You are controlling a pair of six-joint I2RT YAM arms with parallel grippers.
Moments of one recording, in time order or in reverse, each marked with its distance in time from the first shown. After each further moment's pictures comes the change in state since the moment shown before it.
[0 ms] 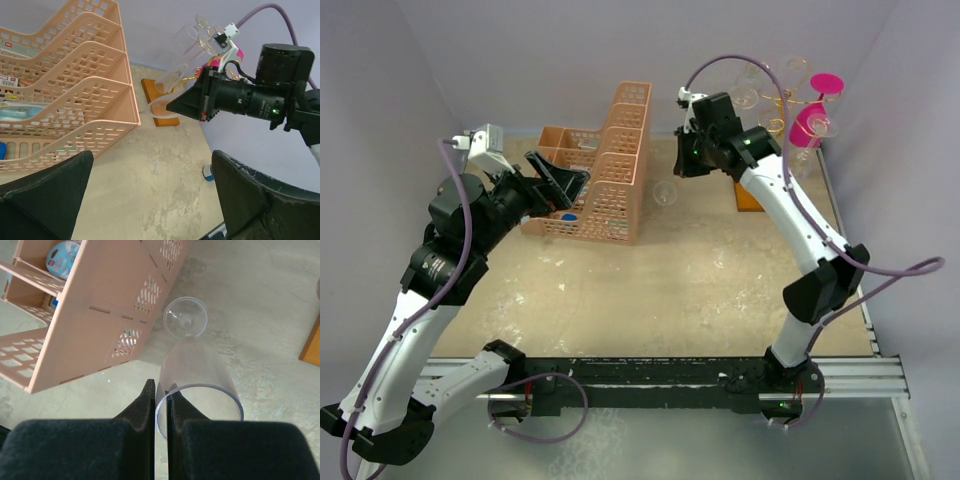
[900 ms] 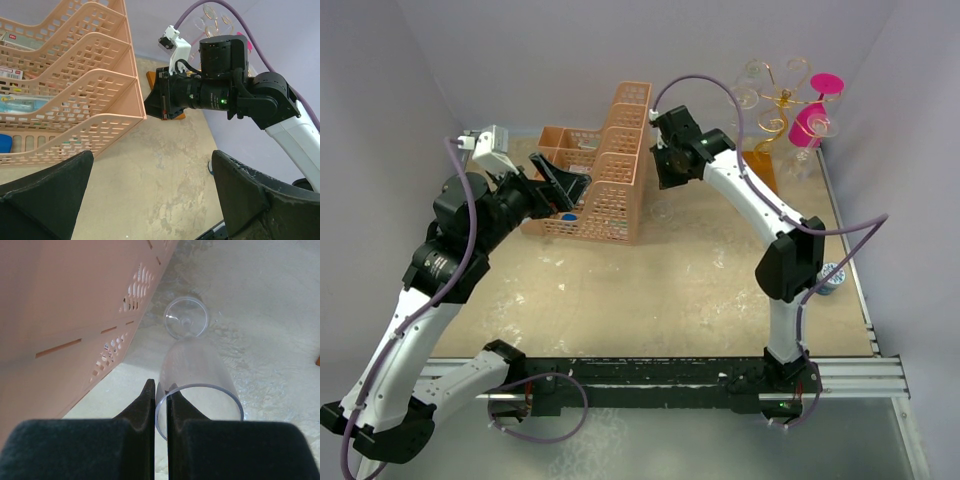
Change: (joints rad) left arm 0.000 0.008 0.000 -0.032 0.005 0.020; right arm 0.069 0.253 0.080 -0.017 0.072 -0.023
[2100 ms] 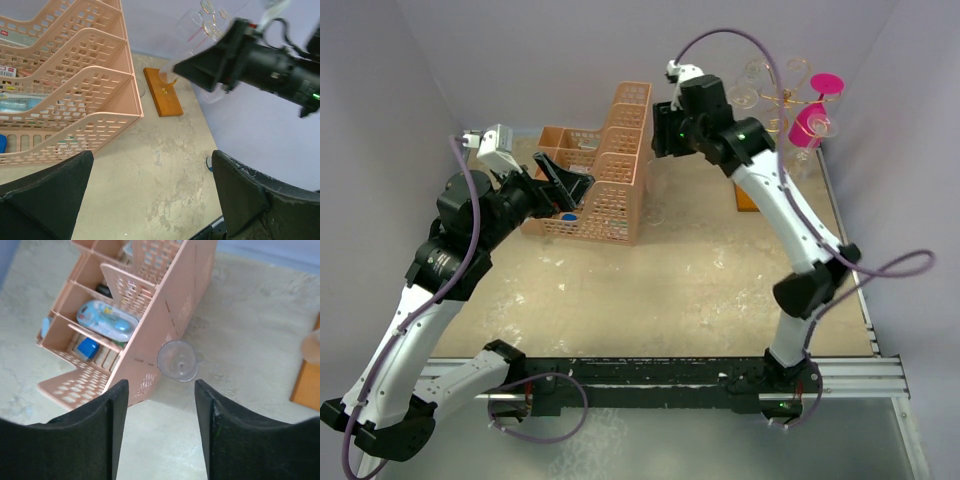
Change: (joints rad) left arm 0.000 0.016 0.000 0.006 0.025 0.000; right arm 0.023 -0.101 0.186 0.041 0.037 0.017
